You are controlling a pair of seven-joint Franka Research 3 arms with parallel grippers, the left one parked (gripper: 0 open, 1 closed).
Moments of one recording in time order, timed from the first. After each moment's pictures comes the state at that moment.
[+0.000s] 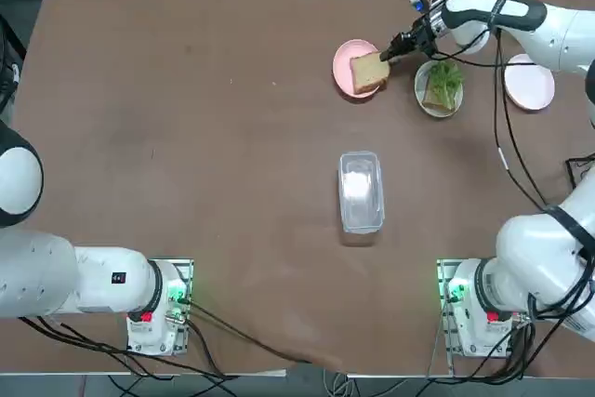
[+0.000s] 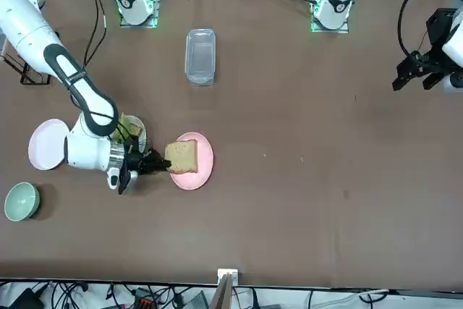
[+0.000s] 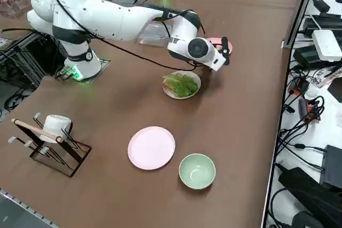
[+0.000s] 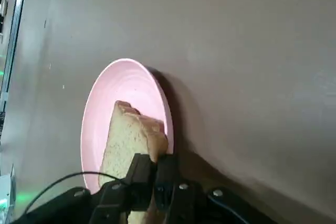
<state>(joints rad) -0.67 1.08 0.94 -1.72 0.03 2.45 -0.42</state>
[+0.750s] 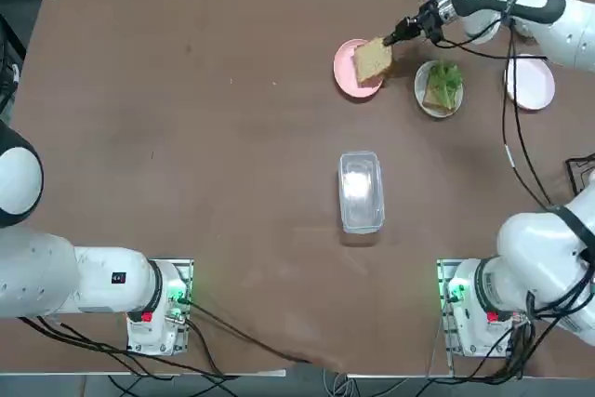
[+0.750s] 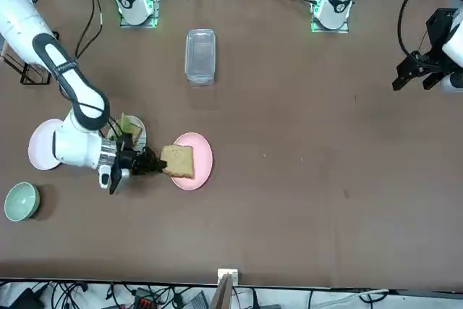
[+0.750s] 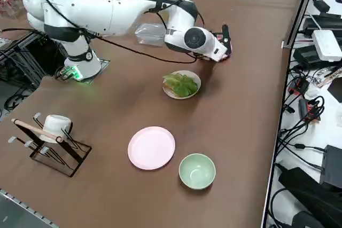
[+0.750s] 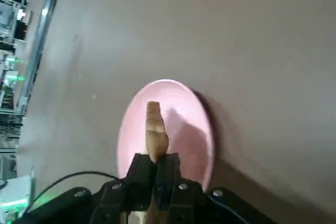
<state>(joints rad) -0.79 1.04 1.08 -1.79 0.03 2.44 -0.42</state>
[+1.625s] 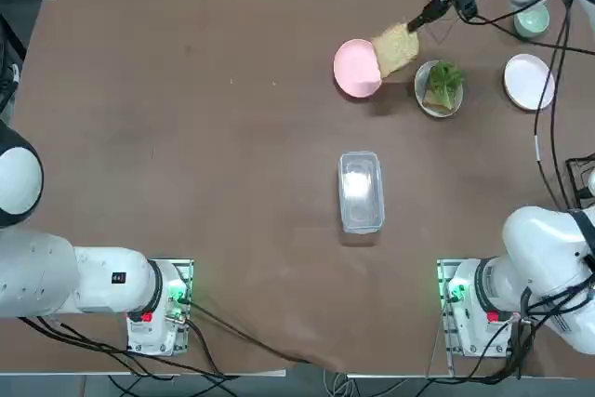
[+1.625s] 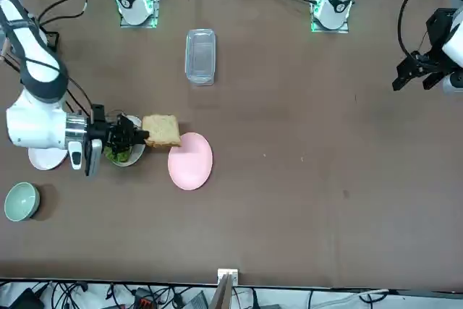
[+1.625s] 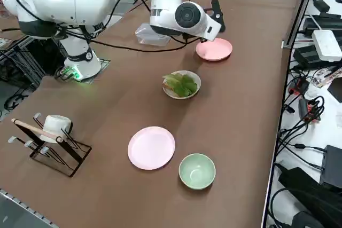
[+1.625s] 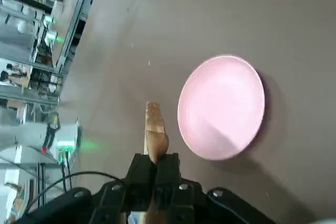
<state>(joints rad) -1.03 0.98 1.30 -1.78 -0.02 2.05 -0.42</state>
